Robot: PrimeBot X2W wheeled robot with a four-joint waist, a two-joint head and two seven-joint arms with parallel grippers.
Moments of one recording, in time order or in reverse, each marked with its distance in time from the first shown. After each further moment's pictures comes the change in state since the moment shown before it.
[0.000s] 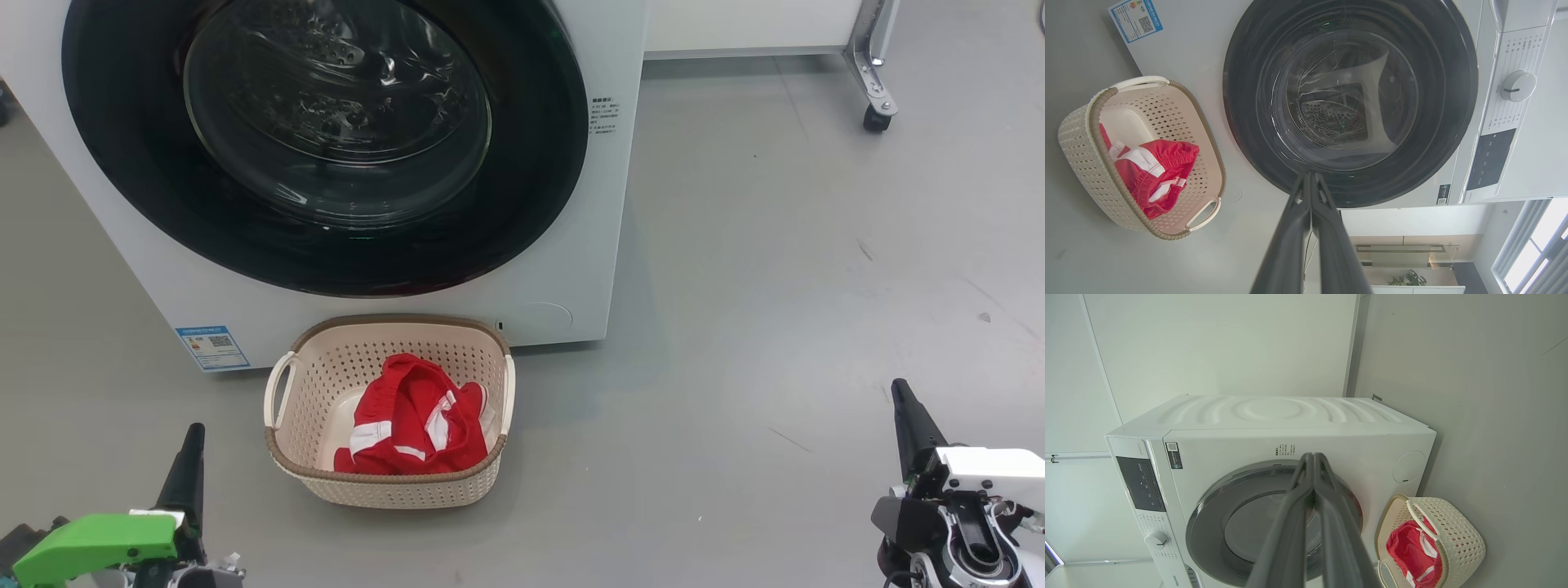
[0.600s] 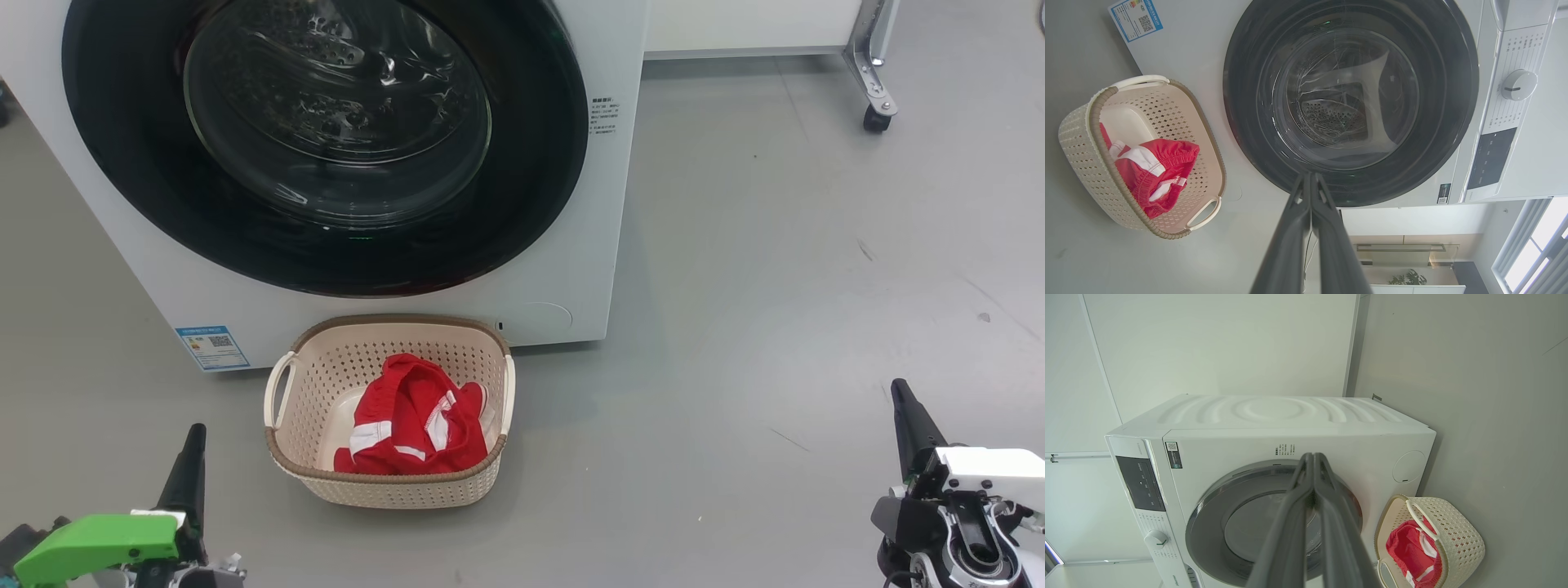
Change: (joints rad) left arm 0.000 0.001 -0.003 0.001 0.000 0.000 0.000; right arm 0.000 -0.001 0.002 0.000 0.000 0.000 0.000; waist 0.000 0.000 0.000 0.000
